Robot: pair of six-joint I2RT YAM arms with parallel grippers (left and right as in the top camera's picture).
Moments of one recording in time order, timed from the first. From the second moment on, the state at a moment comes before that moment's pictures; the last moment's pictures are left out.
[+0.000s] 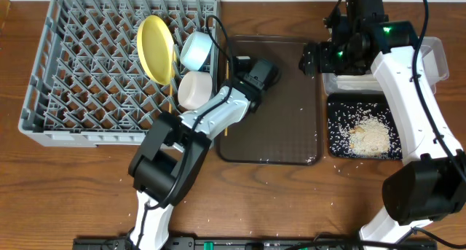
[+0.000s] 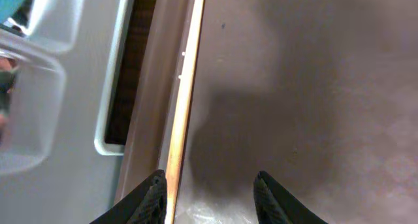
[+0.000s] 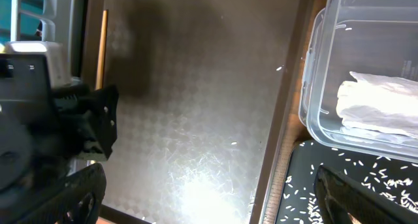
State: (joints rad) left arm -0.61 2.09 1.42 -0.49 -0.45 -0.61; right arm 0.15 1.84 1.77 -1.10 -0.23 0.14
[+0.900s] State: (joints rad) left arm -0.58 2.14 1.42 -0.46 -0.42 -0.65; right arm 0.15 1.84 1.77 -1.10 -0.23 0.14
